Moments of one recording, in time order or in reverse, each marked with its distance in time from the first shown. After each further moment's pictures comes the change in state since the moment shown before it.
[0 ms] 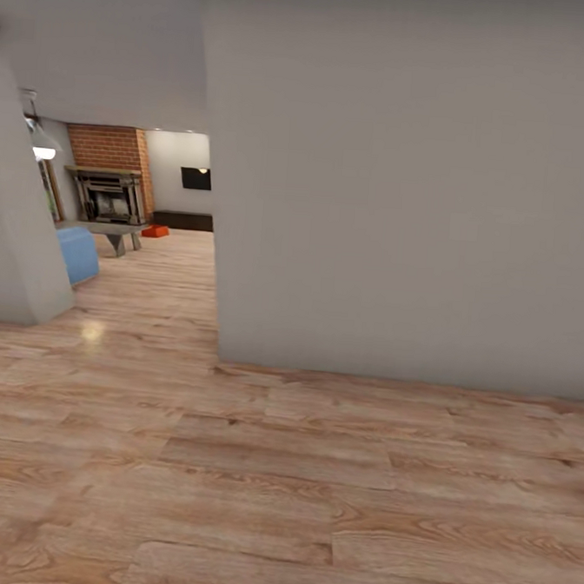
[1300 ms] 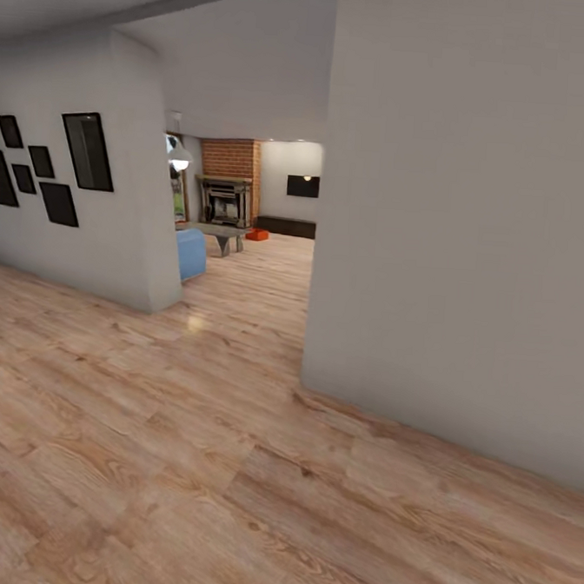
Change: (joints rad) left arm 0.000 0.000 0.000 0.000 0.000 0.000 0.000; right arm 0.000 0.000 -0.003 0.000 -0.004 0.000 -0.001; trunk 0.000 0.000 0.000
